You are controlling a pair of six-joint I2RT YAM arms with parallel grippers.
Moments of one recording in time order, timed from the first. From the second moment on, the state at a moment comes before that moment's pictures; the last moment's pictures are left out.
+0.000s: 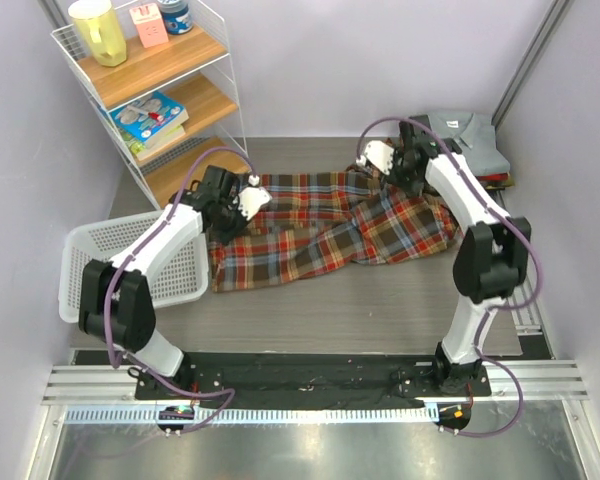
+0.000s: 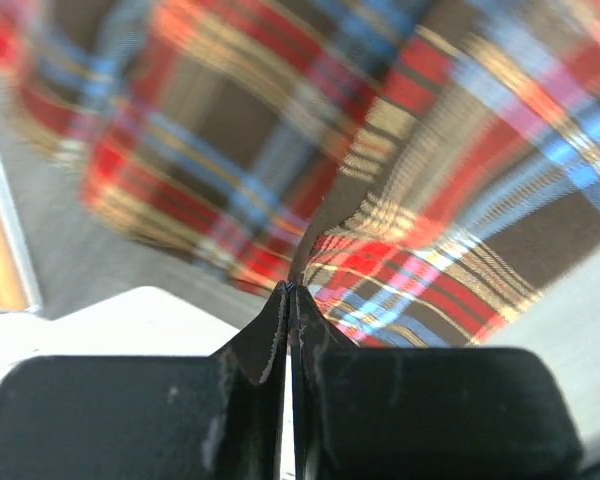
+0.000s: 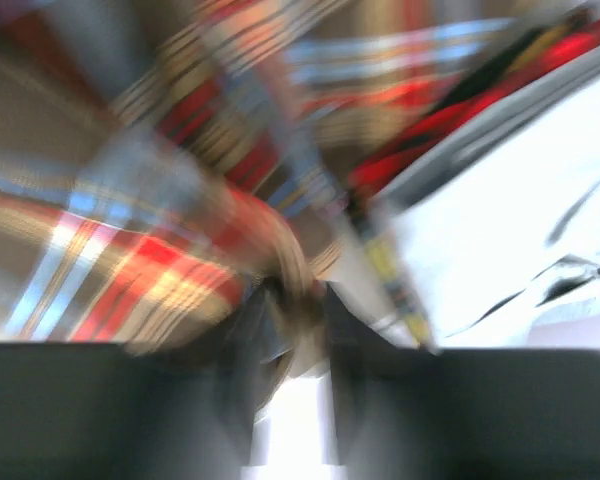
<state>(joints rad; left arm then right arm) -0.34 1.56 1.22 -0.76 0.13 0.58 0.17 1.82 1.66 -0.87 -0.01 -1.05</state>
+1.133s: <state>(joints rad) -0.33 1.65 1.21 -0.64 -0.01 0.50 -0.34 1.87 1.35 -1.12 -0.48 -0.68</state>
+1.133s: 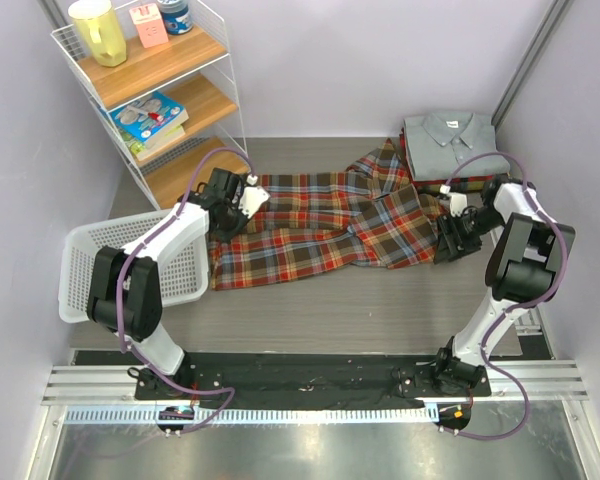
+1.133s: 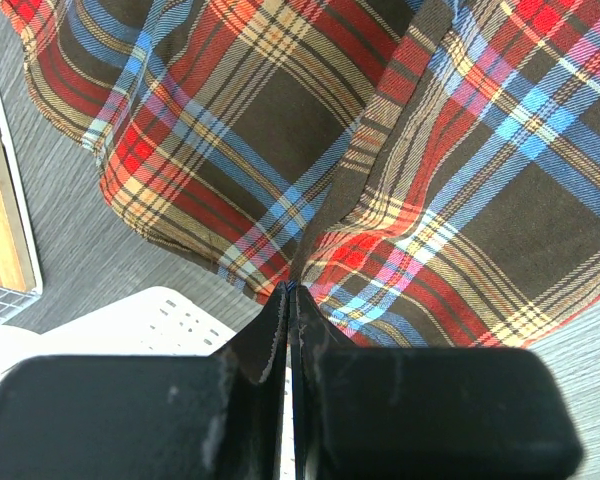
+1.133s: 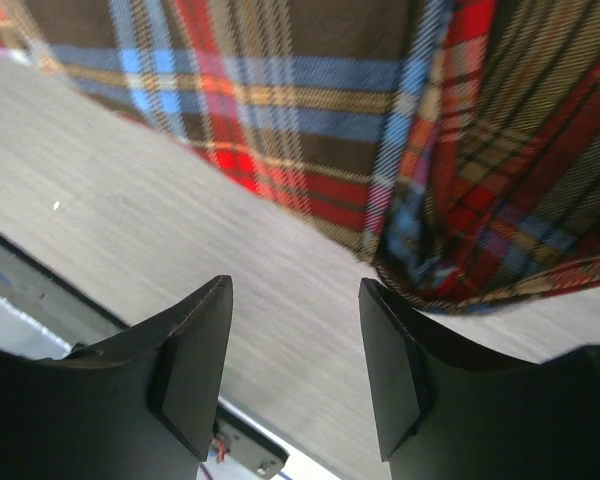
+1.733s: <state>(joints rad) -0.33 1.65 1.21 -0.64 -0.01 0.50 -0.34 1.96 1.37 -1.03 -0.49 -0.63</state>
